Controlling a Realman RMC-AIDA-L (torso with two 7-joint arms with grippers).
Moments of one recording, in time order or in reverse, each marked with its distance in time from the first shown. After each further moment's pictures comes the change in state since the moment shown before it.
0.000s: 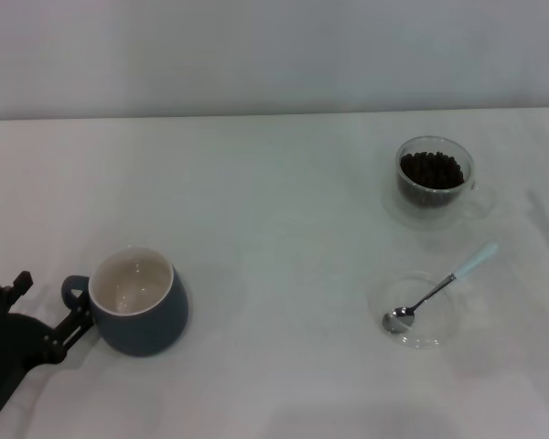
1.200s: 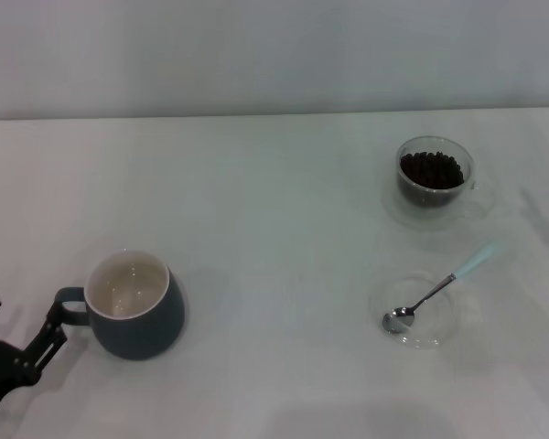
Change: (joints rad) left arm 0.098 -0.004 0.000 0.028 -0.051 0.103 -0.009; right arm 0.010 0.000 0.000 -0.006 -0.016 0.000 -0.004
